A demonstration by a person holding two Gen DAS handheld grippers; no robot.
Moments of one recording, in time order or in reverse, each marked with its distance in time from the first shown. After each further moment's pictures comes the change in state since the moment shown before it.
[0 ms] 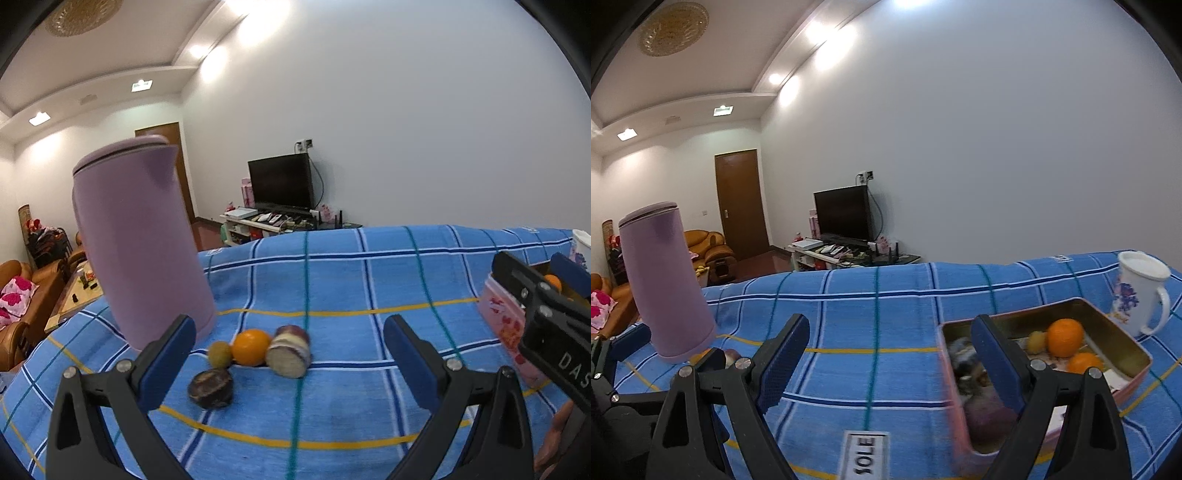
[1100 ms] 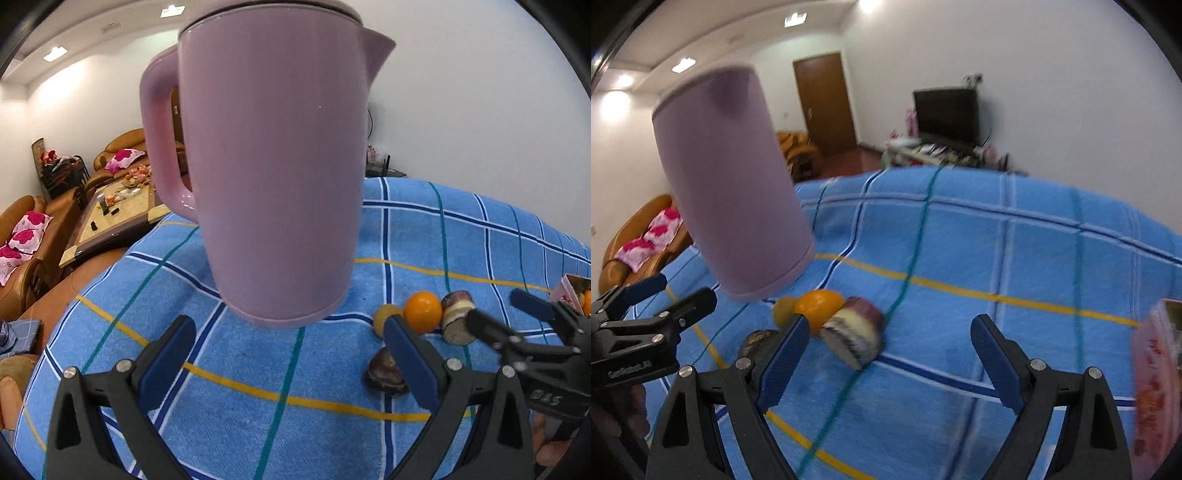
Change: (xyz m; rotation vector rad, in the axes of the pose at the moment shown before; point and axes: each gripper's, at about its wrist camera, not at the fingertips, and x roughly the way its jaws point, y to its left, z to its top) left arm 0.051 0.147 -0.006 -0.124 0.295 0.057; right arm 0.106 0.138 -0.027 -0.143 0.441 0.364
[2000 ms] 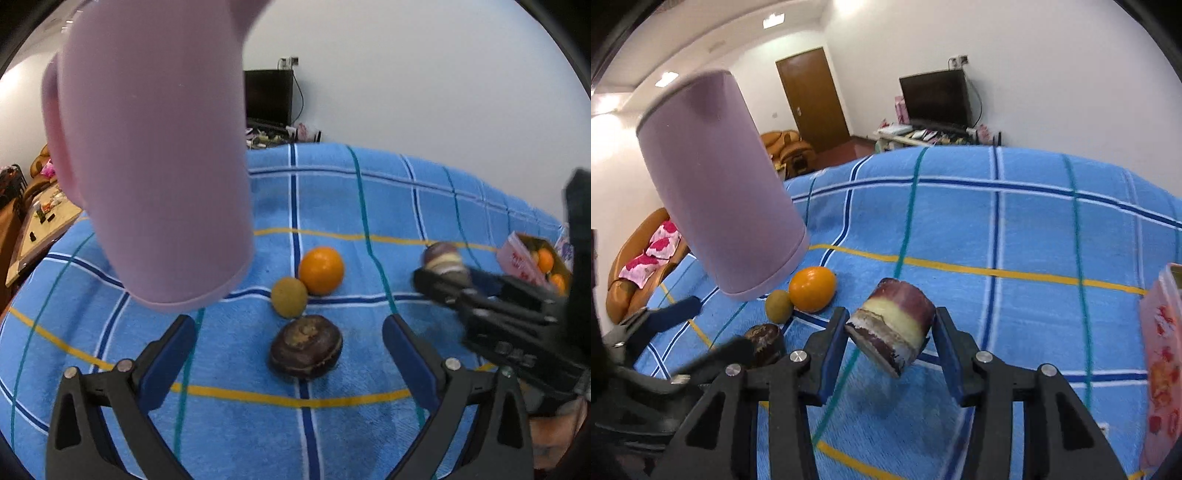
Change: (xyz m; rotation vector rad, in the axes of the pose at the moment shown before) left arm 0.015 -0.044 -0.011 0.111 0.091 -0.241; right arm -0.018 -0.018 -0.012 0.096 0.014 0.005
